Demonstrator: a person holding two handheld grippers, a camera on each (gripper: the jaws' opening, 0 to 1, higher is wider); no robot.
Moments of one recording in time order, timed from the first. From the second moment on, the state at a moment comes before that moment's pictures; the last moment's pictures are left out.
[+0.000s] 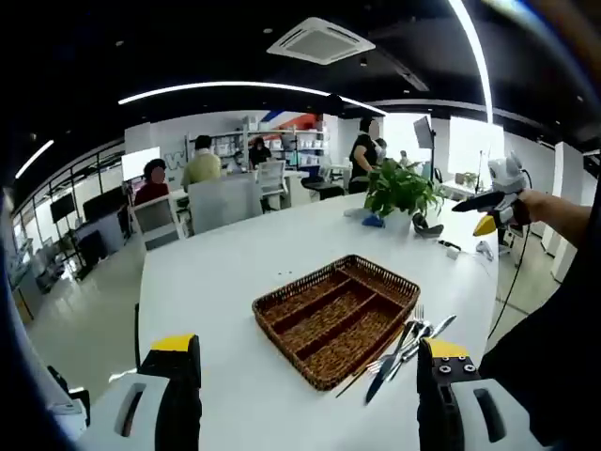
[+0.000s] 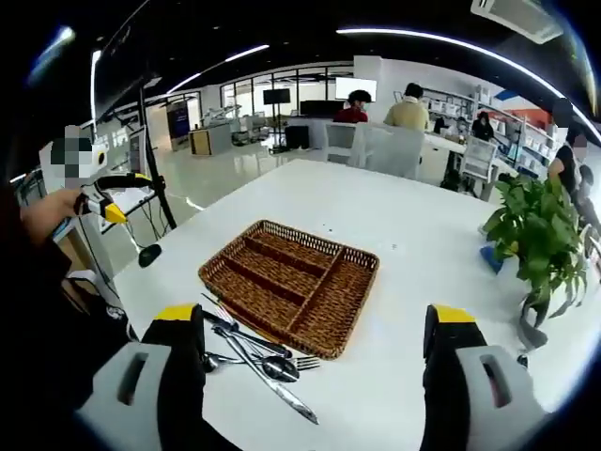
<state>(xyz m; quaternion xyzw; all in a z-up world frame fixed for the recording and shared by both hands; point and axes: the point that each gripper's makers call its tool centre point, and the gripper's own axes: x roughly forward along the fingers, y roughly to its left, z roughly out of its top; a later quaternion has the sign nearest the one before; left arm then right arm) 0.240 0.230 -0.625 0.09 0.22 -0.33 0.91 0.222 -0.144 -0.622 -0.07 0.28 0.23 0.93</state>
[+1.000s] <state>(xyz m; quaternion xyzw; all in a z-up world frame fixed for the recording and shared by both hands) 0.239 0.230 -0.623 0.10 0.22 -0.33 0.91 0.221 -0.145 -0.619 -0.07 0.27 0.22 0.94</state>
